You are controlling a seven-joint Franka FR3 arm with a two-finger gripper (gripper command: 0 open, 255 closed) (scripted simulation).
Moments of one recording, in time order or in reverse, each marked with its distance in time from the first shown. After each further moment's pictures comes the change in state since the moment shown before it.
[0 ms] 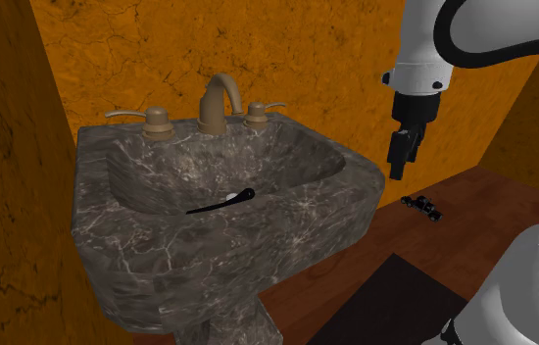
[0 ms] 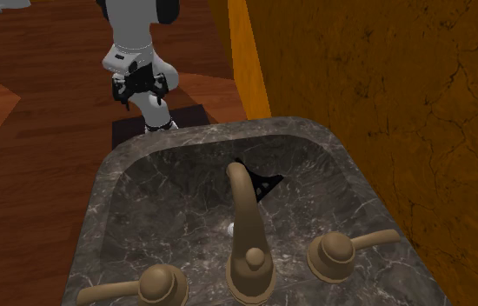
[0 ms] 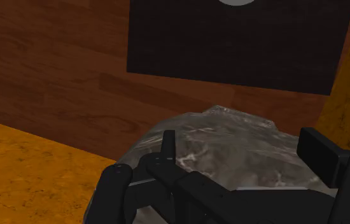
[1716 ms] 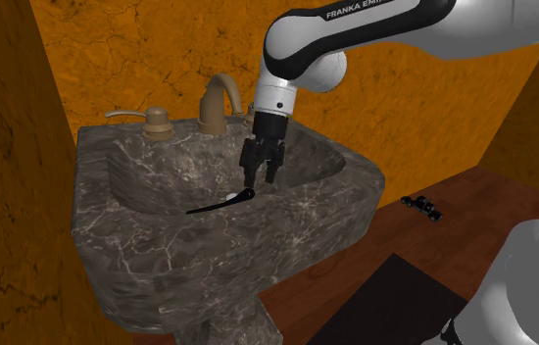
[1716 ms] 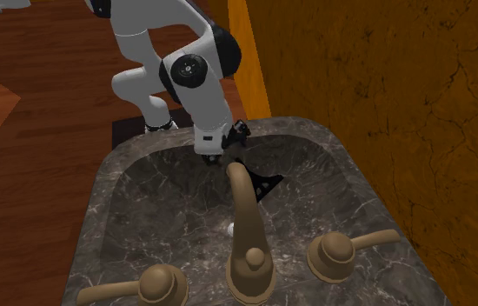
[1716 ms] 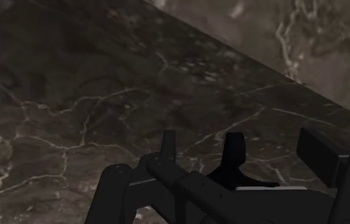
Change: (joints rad) arm 0.155 0.786 0.046 0.442 0.424 0.349 -0.062
